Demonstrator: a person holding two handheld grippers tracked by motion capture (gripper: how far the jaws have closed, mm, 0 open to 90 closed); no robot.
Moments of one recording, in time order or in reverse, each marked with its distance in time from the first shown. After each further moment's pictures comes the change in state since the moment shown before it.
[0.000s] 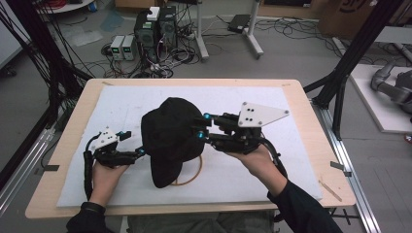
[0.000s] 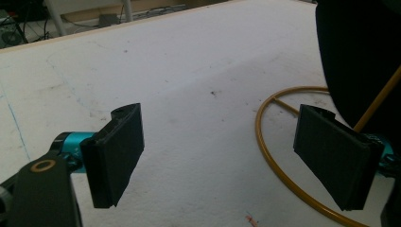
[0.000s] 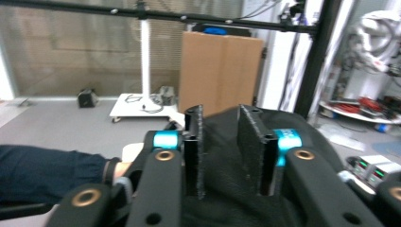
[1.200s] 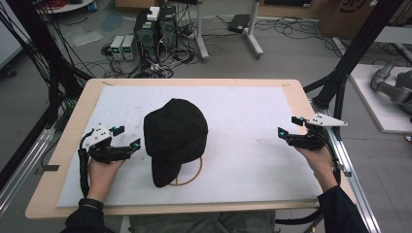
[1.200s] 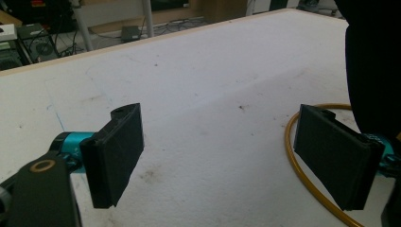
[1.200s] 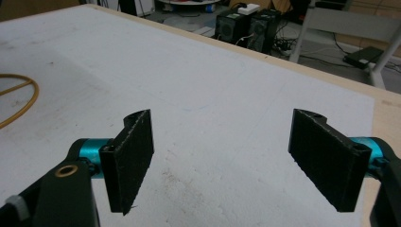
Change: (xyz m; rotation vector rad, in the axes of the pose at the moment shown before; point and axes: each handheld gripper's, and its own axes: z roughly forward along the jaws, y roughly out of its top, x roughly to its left) left arm 0.013 0.005 -0.007 -0.047 0.074 -0.002; right arm -0.126 -0.149 -0.184 0.331 -0.637 0.200
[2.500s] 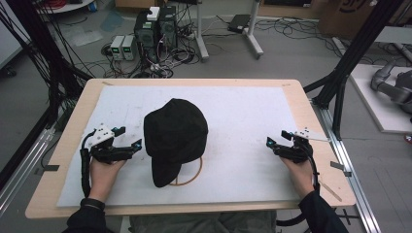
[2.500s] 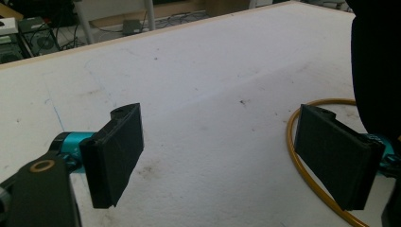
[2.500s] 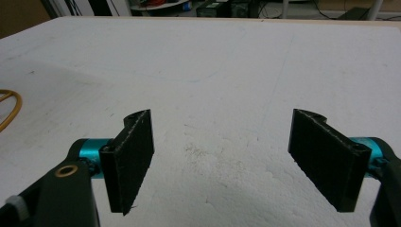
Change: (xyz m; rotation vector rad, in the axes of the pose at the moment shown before) left arm -0.003 -0.001 0.004 0.030 0.008 0.001; right arm 0.032 -0.047 0.025 -0.004 -0.072 0.191
